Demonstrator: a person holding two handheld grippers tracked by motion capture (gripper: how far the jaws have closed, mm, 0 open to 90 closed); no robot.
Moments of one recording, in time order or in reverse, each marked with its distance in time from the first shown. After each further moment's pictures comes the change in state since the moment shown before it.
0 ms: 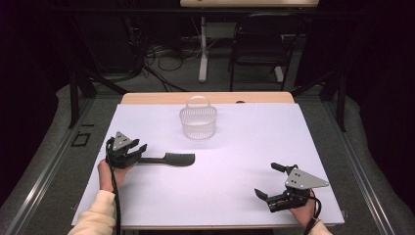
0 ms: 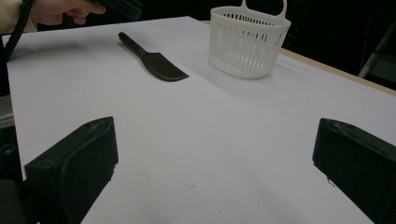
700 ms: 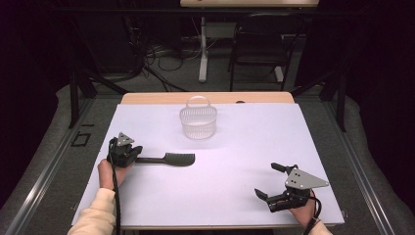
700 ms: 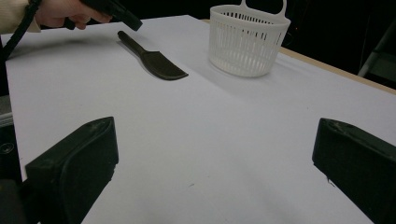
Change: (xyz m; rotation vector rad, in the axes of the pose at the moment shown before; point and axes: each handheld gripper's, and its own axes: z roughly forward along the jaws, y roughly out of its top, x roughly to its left) left arm 0.011 -0.008 0.017 0.163 -0.001 -0.029; right arm 0.000 0.000 0.000 0.005 -0.004 -0.003
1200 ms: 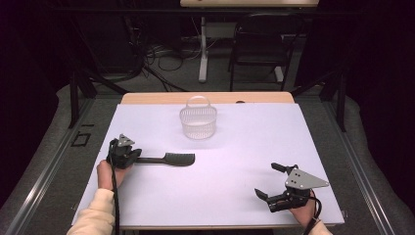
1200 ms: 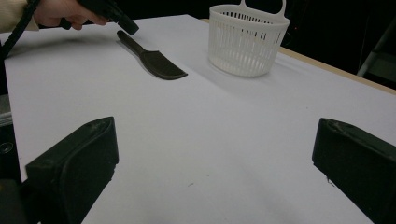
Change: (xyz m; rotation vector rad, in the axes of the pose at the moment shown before) left arm 0.001 -0.004 0.001 0.059 -0.010 0.019; right arm 0.000 0.000 0.000 0.001 -0.001 -0.001
